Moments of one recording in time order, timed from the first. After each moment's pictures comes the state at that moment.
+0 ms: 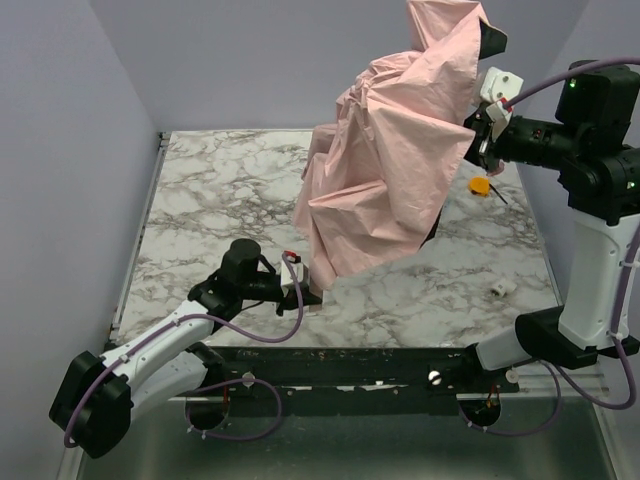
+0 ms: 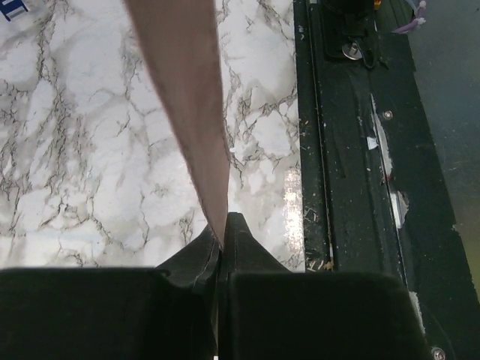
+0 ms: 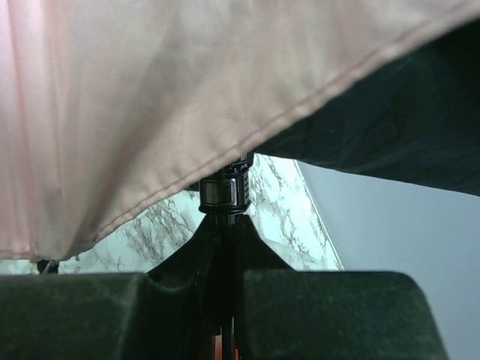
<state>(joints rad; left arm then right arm) -0.61 0.93 0.43 0.07 0.92 0.31 0.21 1.50 2.42 -1.28 -0.78 -0.74</state>
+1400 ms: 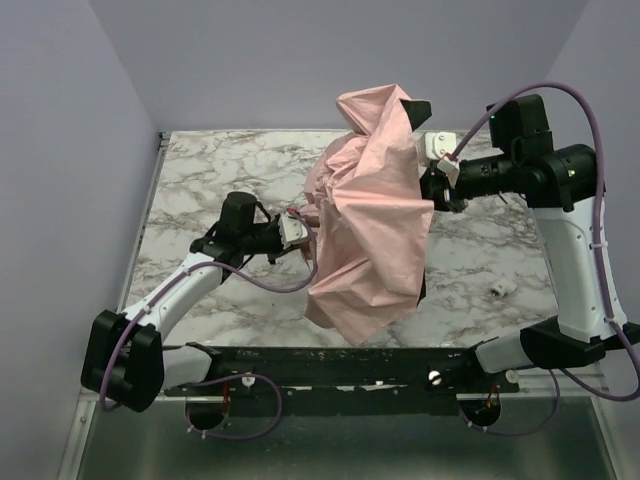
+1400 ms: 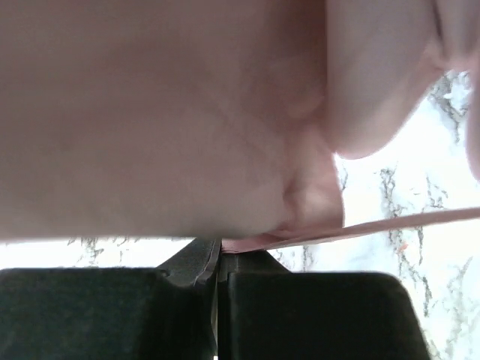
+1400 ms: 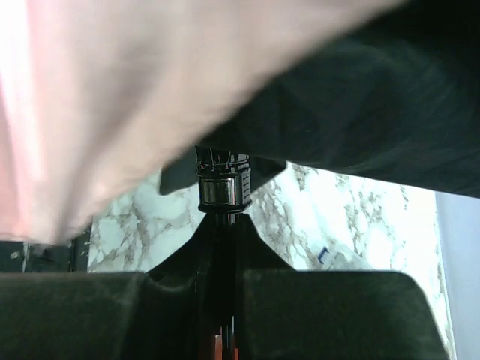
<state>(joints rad) -0.39 1.26 0.80 -0.18 0.76 0.71 0.36 1.42 2.04 -1.44 -0.90 -1.02</state>
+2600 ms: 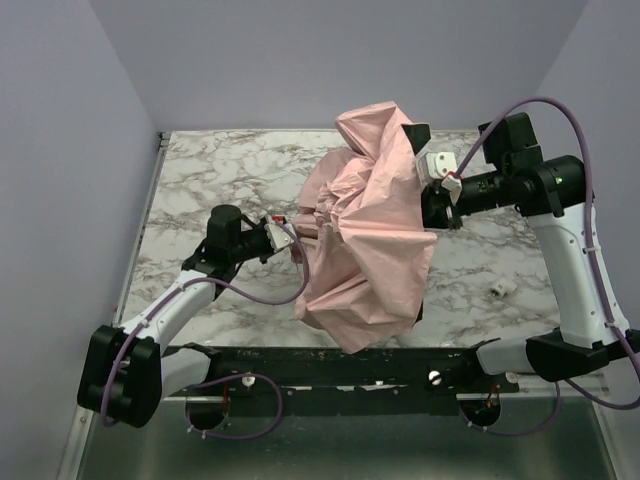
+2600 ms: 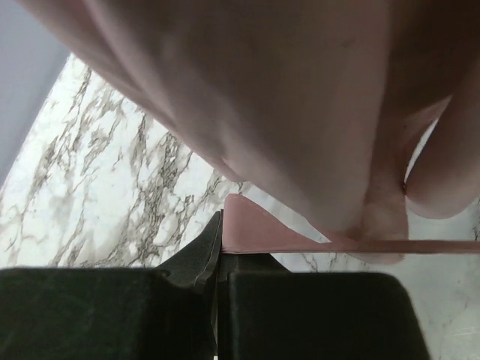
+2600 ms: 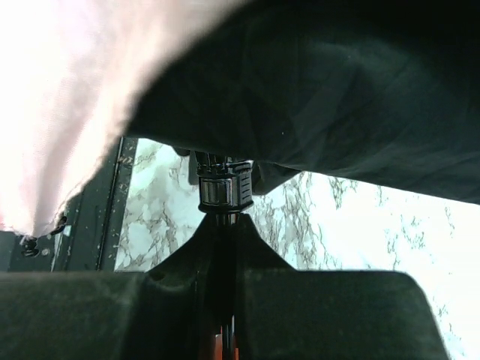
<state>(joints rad) -0.32 1.12 0.58 0.12 0.63 0.71 0.33 1.36 1.88 -1.43 -1.01 -1.09</state>
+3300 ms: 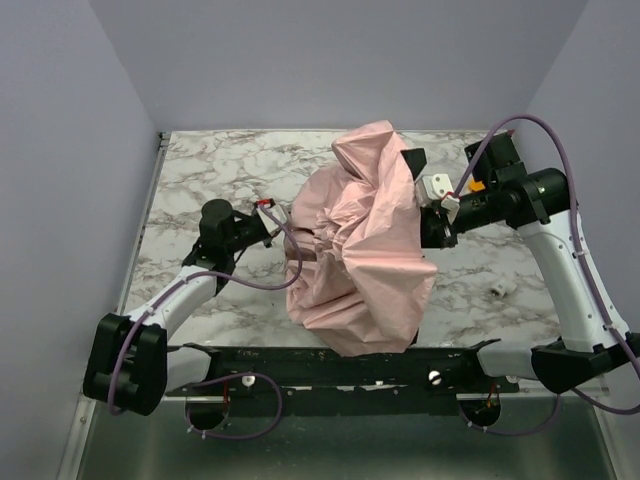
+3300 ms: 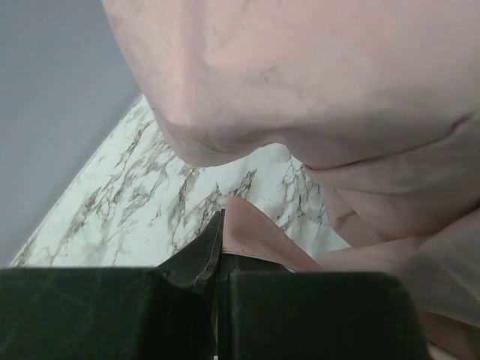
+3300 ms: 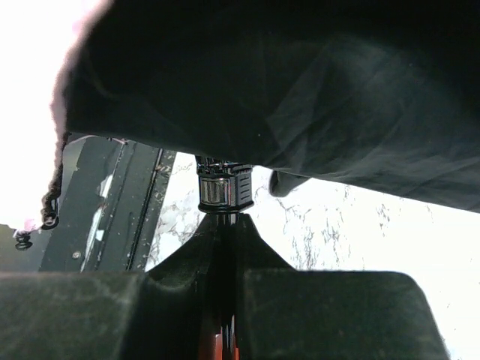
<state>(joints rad) -0.28 1.19 0.59 0.46 0.72 0.47 0.35 1.31 1.69 -1.43 -1.12 -1.18</state>
